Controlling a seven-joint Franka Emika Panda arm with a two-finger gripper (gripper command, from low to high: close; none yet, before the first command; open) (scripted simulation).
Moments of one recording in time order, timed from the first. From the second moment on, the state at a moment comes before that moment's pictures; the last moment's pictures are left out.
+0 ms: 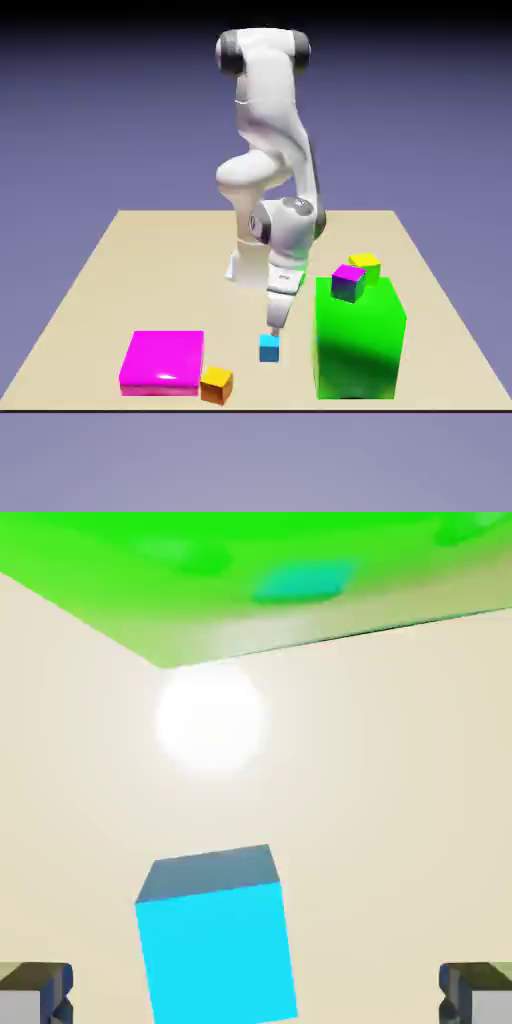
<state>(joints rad) 0.88 0.11 -0.73 -2.76 -0.35 2.79 -0.26</state>
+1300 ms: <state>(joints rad) 0.76 -0.27 -0.25 -2.28 -0.29 2.04 -0.87</state>
